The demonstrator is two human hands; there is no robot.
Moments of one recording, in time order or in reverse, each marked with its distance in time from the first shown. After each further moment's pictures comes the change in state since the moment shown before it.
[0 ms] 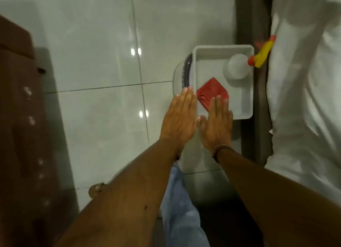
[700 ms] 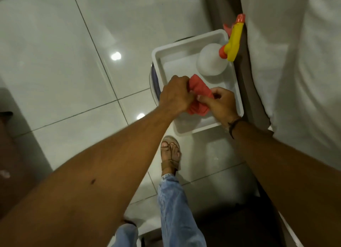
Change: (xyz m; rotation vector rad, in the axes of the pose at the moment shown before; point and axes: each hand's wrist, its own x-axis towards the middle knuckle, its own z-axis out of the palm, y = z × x) left_hand 0.177 0.034 -0.001 -0.423 -0.253 -0.183; right_hand 0.127 0.089 -0.010 1.020 0.030 0.421
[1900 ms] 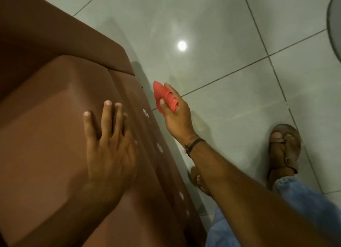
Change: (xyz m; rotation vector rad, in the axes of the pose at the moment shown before) left_hand -0.297 -0.579 -0.292 1.322 0.022 -0.275; right_hand -0.244 -0.075 0.693 0.485 -0.334 -0.052
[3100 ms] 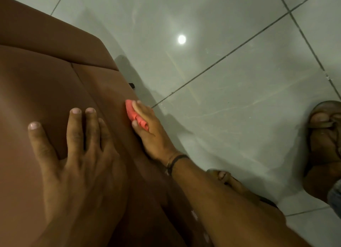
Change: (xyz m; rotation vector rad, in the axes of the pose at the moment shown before) left_hand 0.024 0.012 0.068 -0.001 0.106 0.069; right_hand 0.010 0.105 0.058 -0.059 -0.239 -0.098
